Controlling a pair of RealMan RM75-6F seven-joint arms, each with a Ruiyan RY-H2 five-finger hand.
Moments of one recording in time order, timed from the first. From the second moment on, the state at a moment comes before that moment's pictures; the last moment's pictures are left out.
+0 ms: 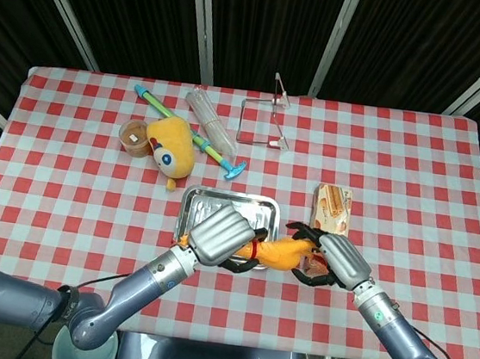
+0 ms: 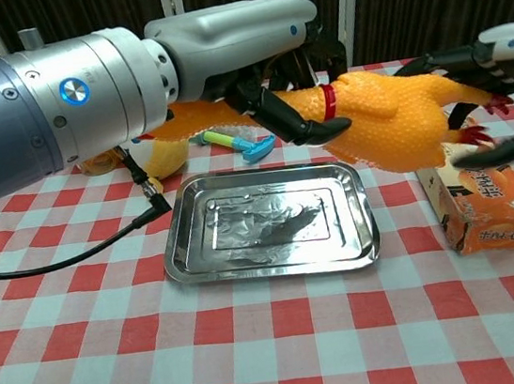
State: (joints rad) left arm -1.07 -1.54 -0.19 -1.87 1.03 1.06 0.62; right arm 0.56 -1.10 0.09 -1.85 -1.42 0.94 0.31
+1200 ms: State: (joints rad) left arm -0.86 -1.69 -0.07 -1.29 1.37 1.12 0.02; right arm 0.32 -0.96 0.10 -1.76 -1.39 1.29 0.28
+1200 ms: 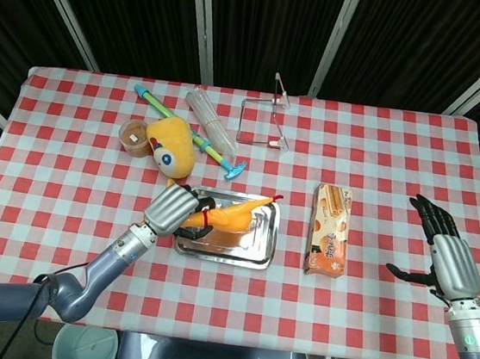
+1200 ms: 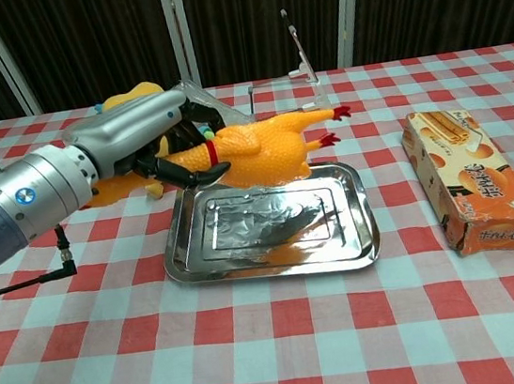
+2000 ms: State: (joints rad) left arm -0.84 -1.89 -0.06 -1.02 1.46 1.08 0.07; right arm 0.28 -0.94 0.11 -1.78 -1.40 1.29 0.33
